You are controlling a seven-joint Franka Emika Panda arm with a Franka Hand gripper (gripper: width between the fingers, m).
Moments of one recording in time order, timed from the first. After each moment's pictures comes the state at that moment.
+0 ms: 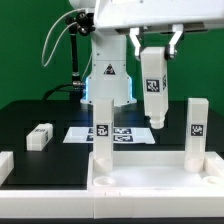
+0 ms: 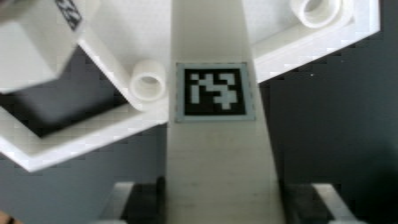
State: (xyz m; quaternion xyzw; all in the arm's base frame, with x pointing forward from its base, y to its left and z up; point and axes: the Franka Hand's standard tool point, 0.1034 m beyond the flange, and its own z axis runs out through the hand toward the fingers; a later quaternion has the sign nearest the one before) arm 0.594 0.038 0.199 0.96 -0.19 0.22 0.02
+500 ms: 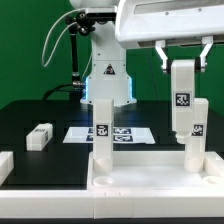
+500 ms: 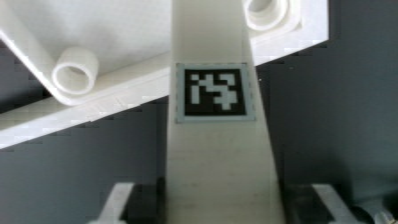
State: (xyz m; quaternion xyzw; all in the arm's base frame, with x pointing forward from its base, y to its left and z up) arm 0.604 0.069 0.183 0.96 -0.17 0.22 -0.01
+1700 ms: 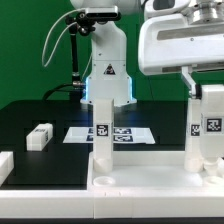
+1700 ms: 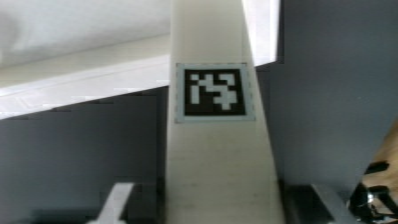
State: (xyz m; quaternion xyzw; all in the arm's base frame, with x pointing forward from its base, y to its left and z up) arm 0.619 0.113 0.150 0.96 -0.09 0.27 -0.03
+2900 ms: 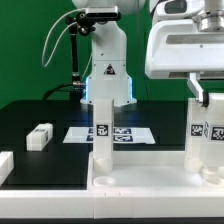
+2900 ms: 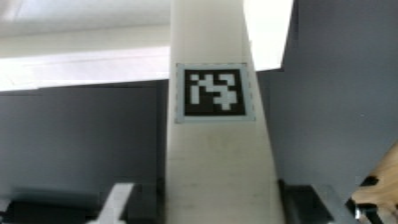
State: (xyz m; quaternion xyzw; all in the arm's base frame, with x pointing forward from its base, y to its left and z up) arm 0.628 0.114 0.140 0.96 -0.04 0.28 0.00
